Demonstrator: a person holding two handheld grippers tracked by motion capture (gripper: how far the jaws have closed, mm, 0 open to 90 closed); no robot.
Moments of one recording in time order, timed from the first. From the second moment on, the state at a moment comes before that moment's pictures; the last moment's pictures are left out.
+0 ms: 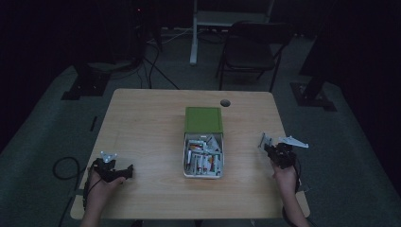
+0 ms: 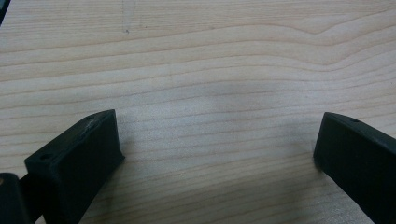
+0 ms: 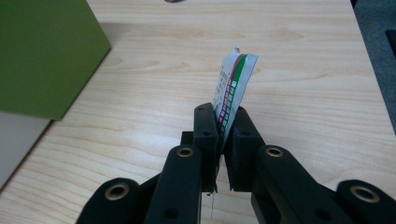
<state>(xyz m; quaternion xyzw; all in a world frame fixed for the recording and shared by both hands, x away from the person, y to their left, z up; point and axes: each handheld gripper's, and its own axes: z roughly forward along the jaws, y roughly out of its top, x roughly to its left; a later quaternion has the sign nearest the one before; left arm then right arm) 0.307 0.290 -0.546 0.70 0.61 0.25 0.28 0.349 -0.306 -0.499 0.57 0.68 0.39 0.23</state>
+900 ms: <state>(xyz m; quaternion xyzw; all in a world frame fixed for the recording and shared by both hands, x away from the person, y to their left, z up) 0.307 0.290 -0.546 0.70 0.61 0.25 0.28 0.359 -0.310 -0.520 0.59 0.68 0.37 0.21</state>
